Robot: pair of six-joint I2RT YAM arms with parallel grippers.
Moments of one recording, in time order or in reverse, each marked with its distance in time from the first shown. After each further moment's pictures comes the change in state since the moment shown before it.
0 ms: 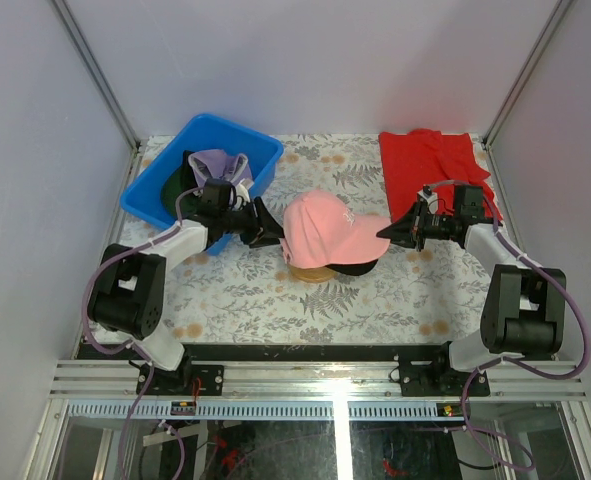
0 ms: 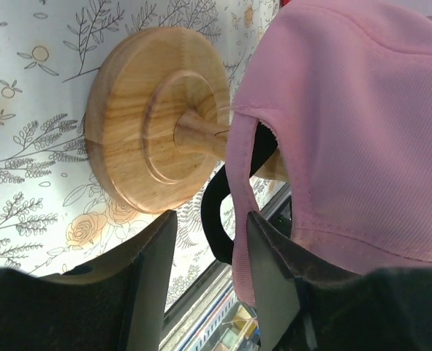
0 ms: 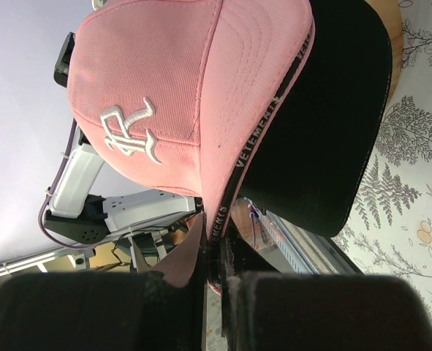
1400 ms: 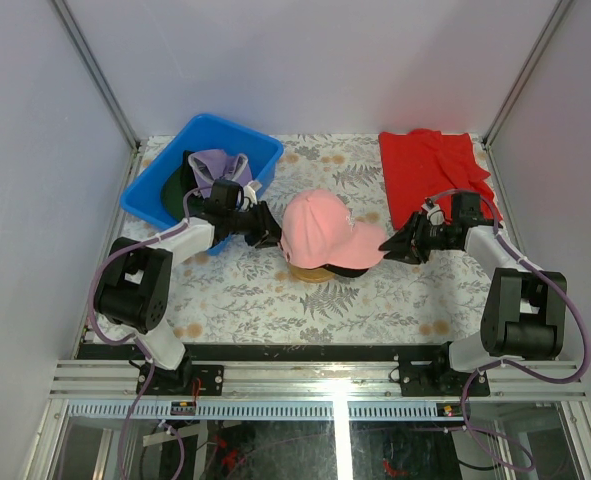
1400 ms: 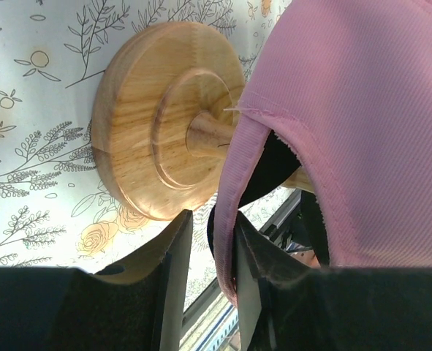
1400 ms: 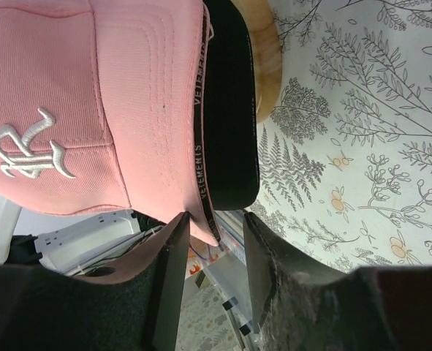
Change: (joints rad) left arm -0.043 0.057 0.036 -0.021 -0.025 0.058; right arm 0.000 -0.023 -0.015 -0.190 0.230 -0.161
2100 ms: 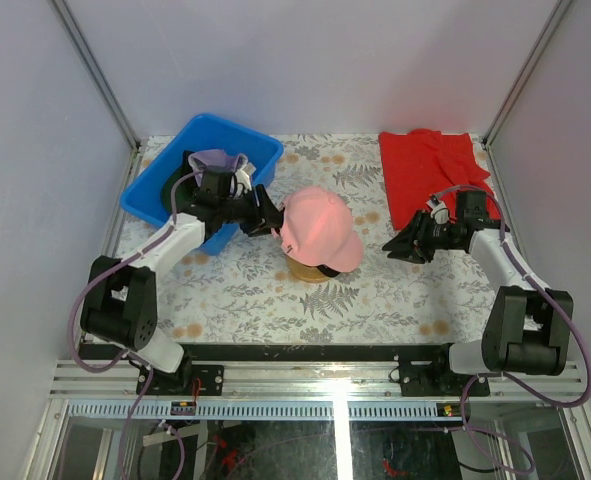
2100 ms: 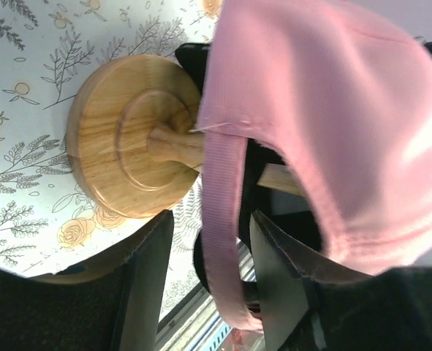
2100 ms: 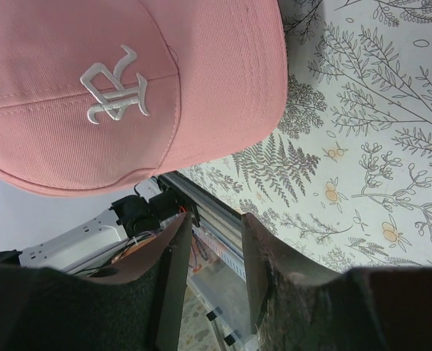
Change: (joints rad) left arm 0.009 -0.110 0.080 -0.116 -0.050 0.020; right arm 0.001 -0.088 0.013 -0.072 0.065 -0.030
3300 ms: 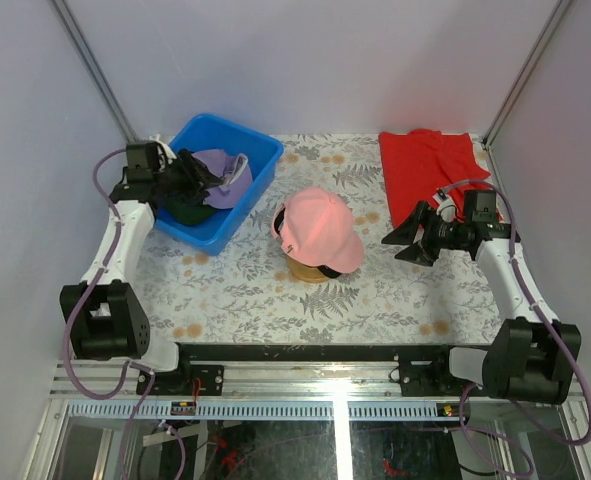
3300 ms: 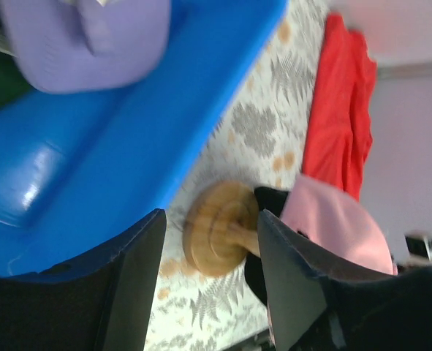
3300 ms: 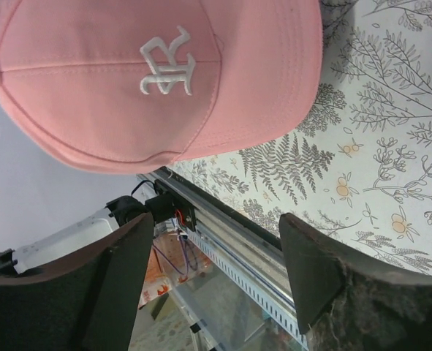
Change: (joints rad) left arm 0.338 -0.127 0.185 -0.254 -0.175 0.039; right arm 0.000 -0.133 0.018 -0.061 0.018 -0.011
